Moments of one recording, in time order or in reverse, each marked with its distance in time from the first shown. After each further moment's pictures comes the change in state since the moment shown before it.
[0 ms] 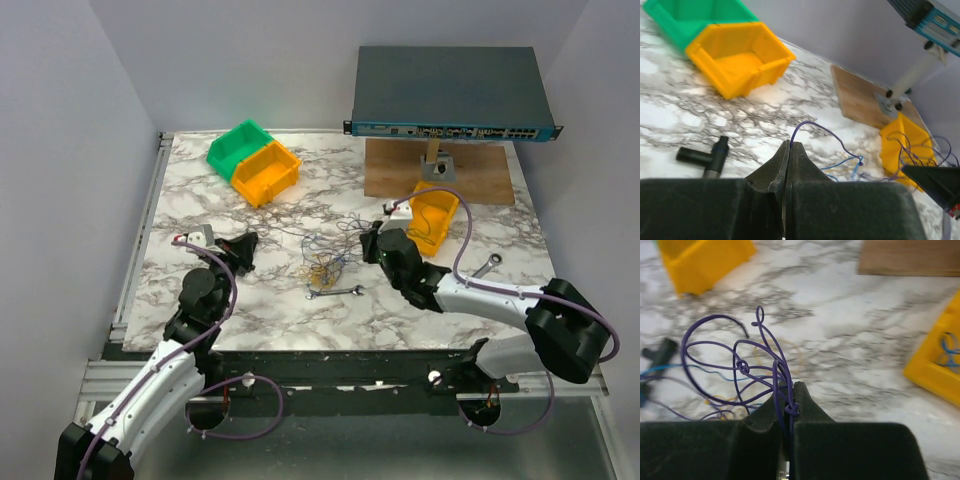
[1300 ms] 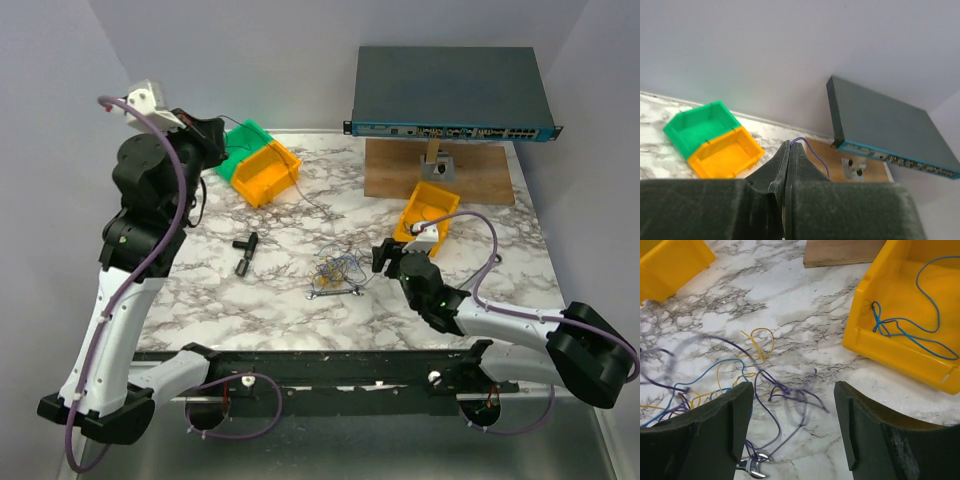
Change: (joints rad) left arm 0.087 0.534 1.278 -0.731 -0.047 0.047; right arm -0.036 -0.175 -0.267 0.075 0.147 0.006
